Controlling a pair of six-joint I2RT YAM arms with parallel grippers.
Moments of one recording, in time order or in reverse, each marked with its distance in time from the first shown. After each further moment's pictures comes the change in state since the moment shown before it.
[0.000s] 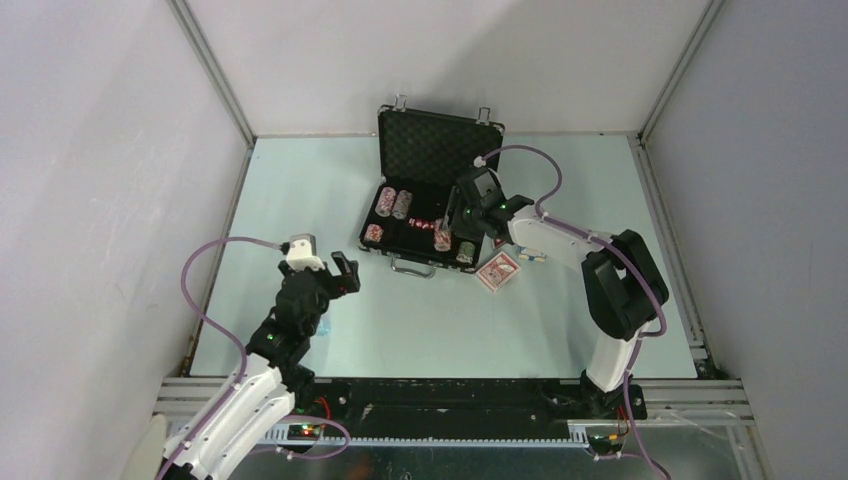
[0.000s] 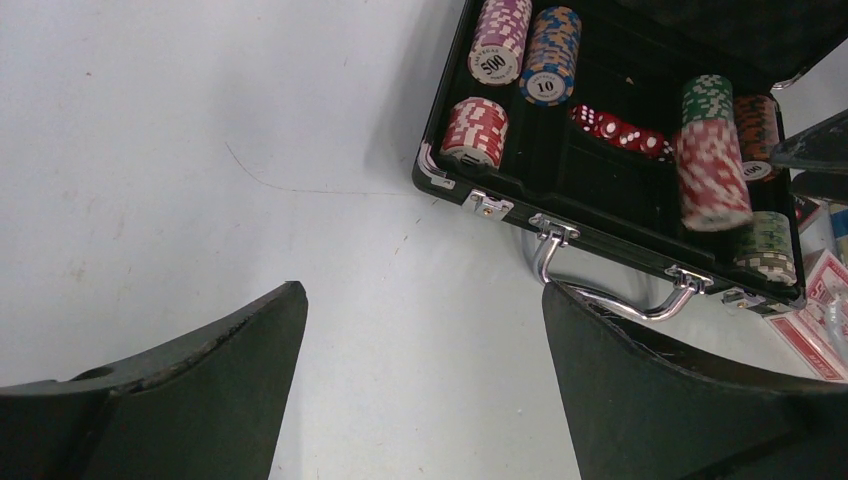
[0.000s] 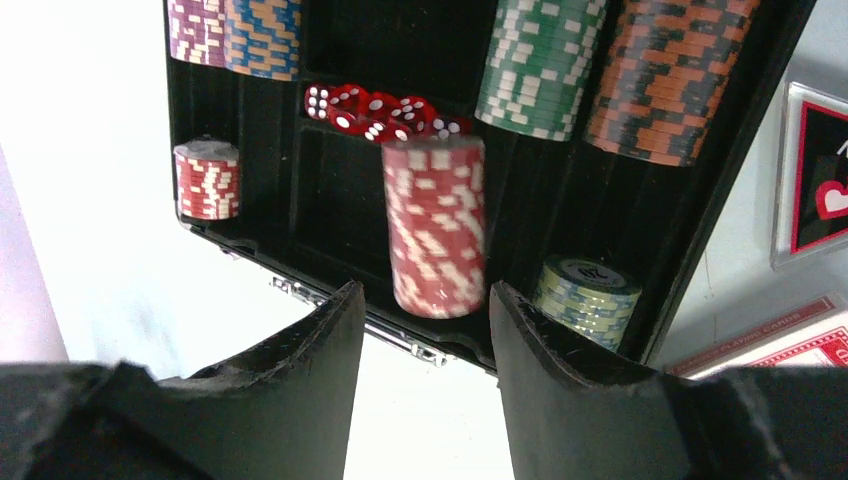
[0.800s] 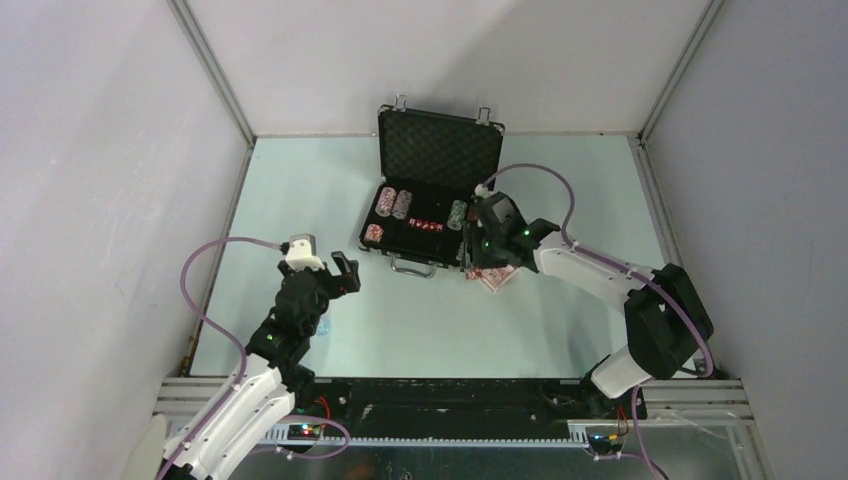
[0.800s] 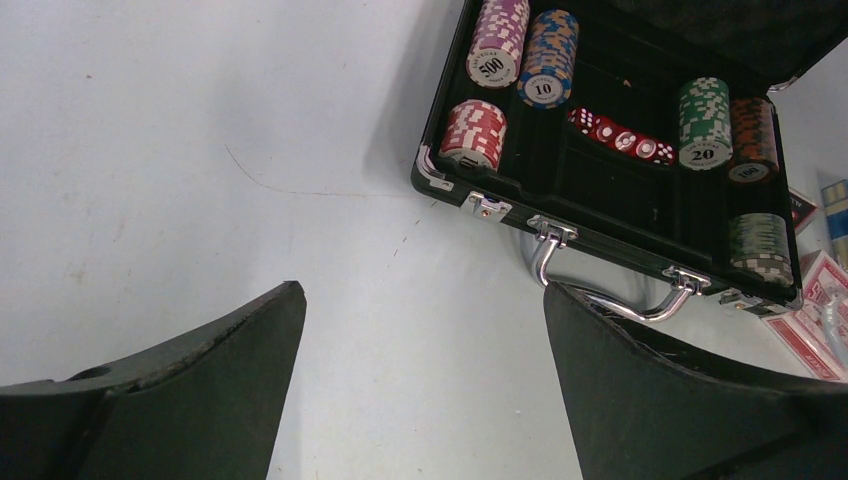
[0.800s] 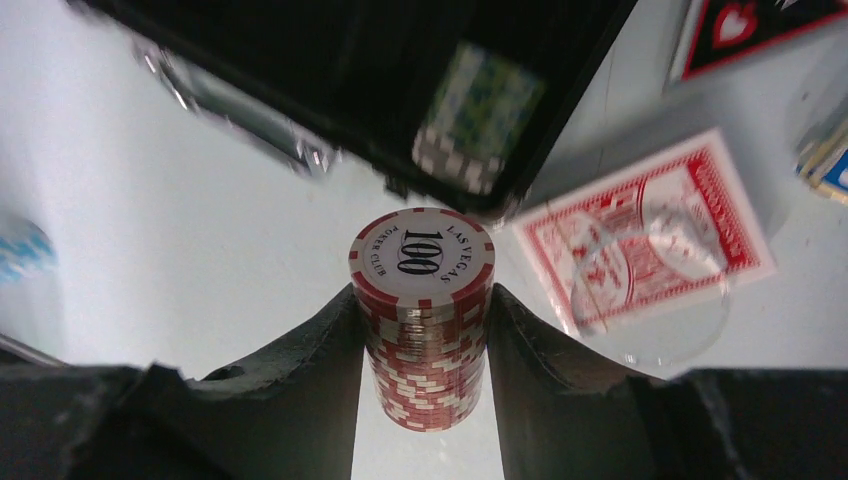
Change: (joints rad) left arm 0.000 -0.006 0.000 0.000 0.001 0.000; right arm 0.070 -0.261 -0.236 -0.165 -0.030 -0.282
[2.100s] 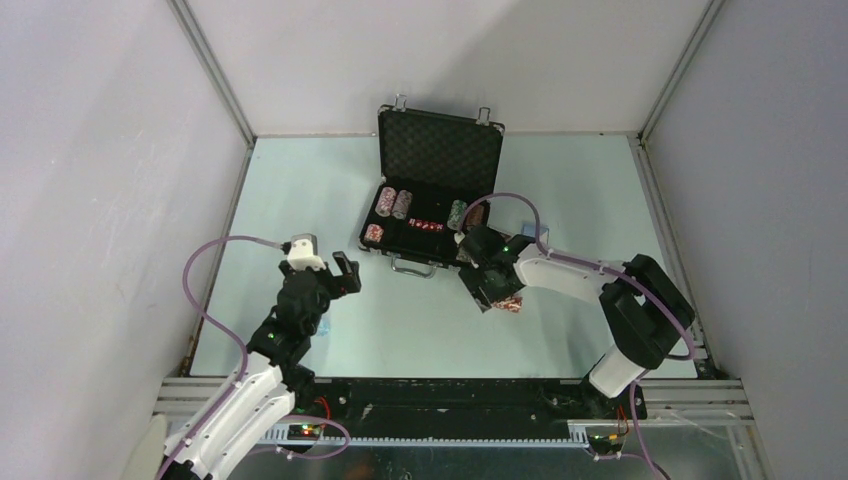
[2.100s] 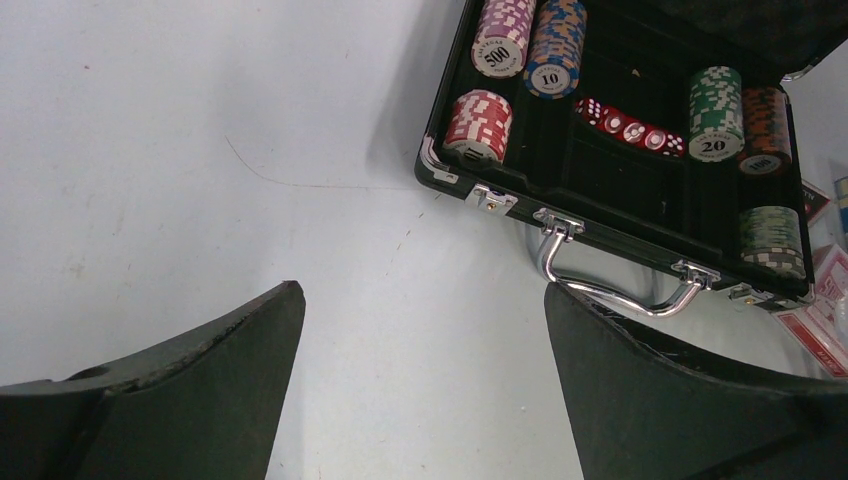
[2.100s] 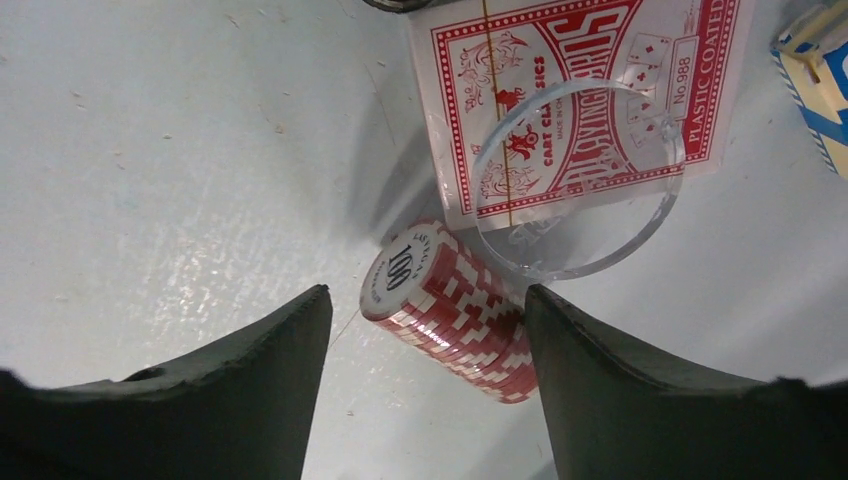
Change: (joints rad) left arm 0.000 0.020 0.000 -0.001 0.000 0.000; right arm 0.073 0.080 -0.063 -0.182 0.153 -0.326
